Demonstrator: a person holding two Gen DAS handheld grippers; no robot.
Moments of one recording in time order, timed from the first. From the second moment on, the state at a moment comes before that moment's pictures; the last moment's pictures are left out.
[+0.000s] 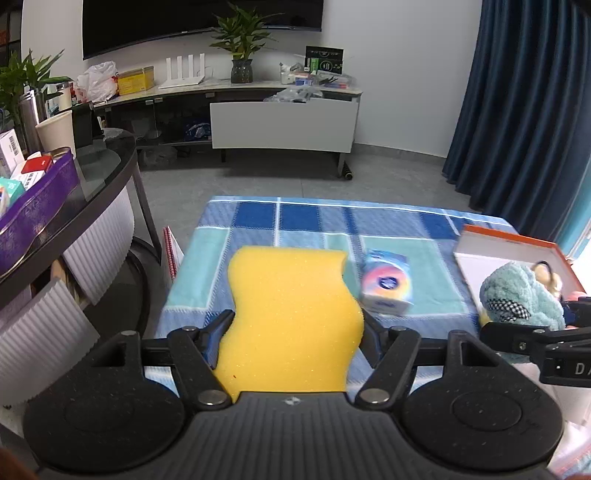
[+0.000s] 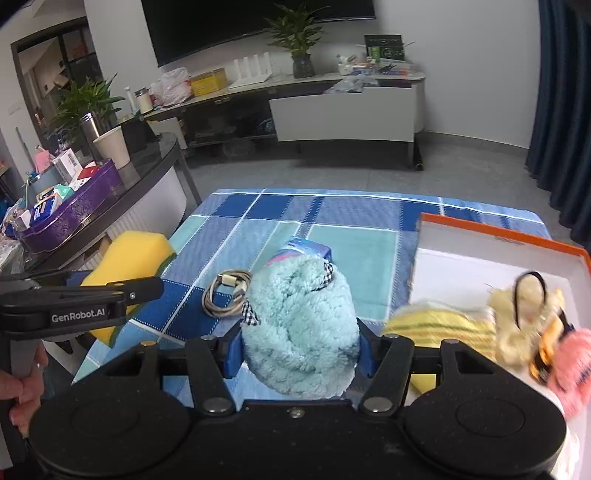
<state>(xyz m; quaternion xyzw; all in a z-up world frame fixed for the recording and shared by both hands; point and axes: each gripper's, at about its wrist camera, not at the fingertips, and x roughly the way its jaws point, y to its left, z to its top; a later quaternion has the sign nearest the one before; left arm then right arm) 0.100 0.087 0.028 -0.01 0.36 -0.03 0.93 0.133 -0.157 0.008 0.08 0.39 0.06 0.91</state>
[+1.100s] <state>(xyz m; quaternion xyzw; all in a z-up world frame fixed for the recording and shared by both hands) 0.023 0.040 0.051 -0.02 0.33 -0.07 0.94 0.031 -0.177 0.050 0.09 0.33 0.02 0.94</state>
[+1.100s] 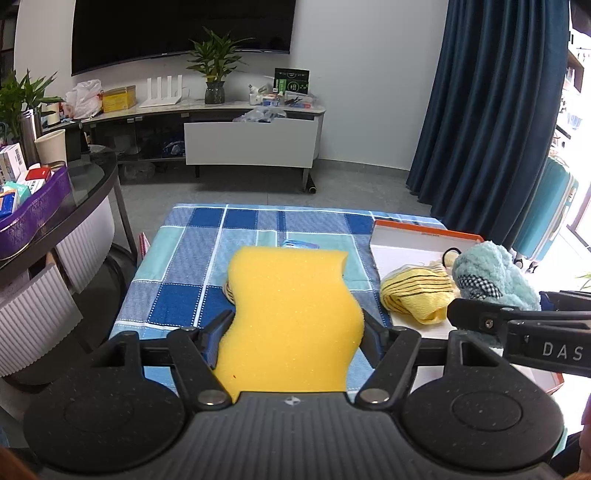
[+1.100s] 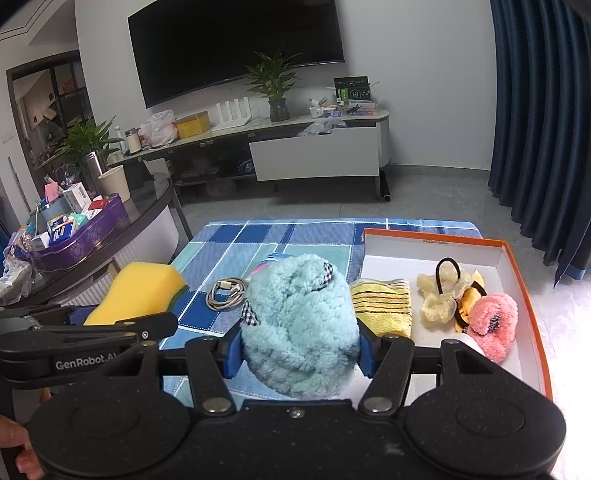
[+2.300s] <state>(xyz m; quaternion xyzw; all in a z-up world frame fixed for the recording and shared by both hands) 0.025 -0.014 0.042 -0.01 0.34 -0.13 0.93 0.002 -0.236 0.051 0.11 0.31 -0.05 0.94</state>
